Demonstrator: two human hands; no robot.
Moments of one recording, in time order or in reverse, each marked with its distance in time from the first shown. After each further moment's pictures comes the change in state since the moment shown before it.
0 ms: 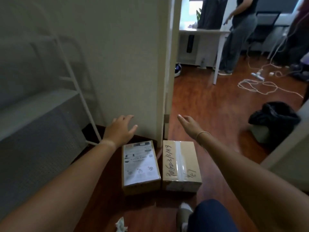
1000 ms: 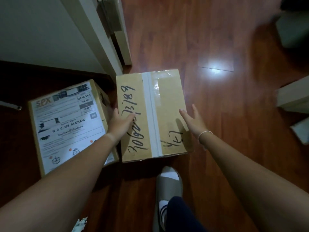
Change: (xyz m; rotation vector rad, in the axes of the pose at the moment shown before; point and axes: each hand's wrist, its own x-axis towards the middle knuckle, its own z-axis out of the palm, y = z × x) left_hand 0.138 0.004 0.483 -0.722 -0.546 -0.647; right_hand 0.169 0.422 0.069 0.177 0.038 0.624
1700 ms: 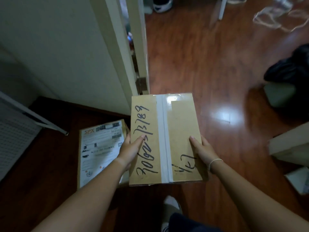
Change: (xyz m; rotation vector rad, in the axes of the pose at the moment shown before) left_hand -0.134 0.090 -0.049 -0.388 0.023 0.046; right_hand -0.102 -0.097 -0.064 0.101 -0.121 -0.136
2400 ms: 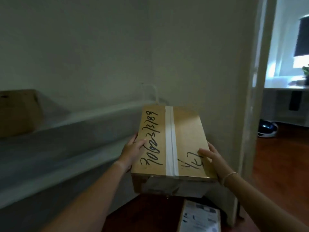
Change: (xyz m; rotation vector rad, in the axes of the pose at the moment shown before) left_hand -0.427 0.169 -0.314 -0.197 0.541 0.629; right_hand -0.322 -0.299 0.178 0.194 -0.804 -0.606
